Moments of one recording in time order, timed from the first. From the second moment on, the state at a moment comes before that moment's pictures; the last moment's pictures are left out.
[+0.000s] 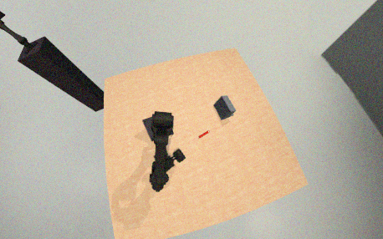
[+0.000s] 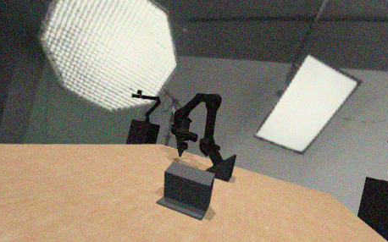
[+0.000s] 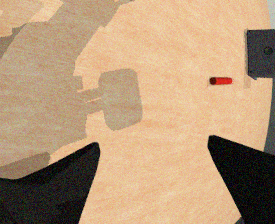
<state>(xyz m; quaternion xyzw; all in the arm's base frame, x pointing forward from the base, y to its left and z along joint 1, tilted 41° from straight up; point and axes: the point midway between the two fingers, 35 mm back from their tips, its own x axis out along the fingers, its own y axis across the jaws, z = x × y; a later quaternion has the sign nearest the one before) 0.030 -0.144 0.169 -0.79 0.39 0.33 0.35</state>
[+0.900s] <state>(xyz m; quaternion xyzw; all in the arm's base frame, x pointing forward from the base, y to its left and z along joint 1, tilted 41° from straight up) 0.049 -0.146 0.153 -0.83 0.18 0.51 0.15</state>
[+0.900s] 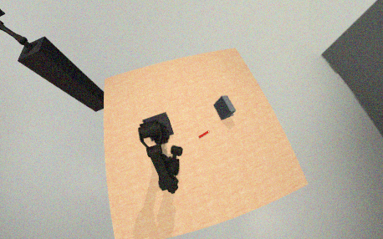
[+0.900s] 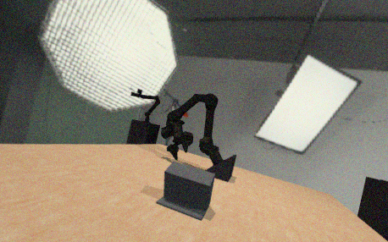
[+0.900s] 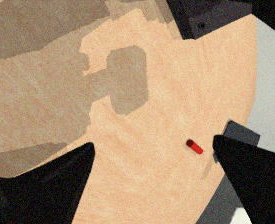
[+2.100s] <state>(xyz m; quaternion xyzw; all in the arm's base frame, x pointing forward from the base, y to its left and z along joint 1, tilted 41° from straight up) 0.095 -0.153 0.135 -0.71 -0.22 0.62 -0.24</state>
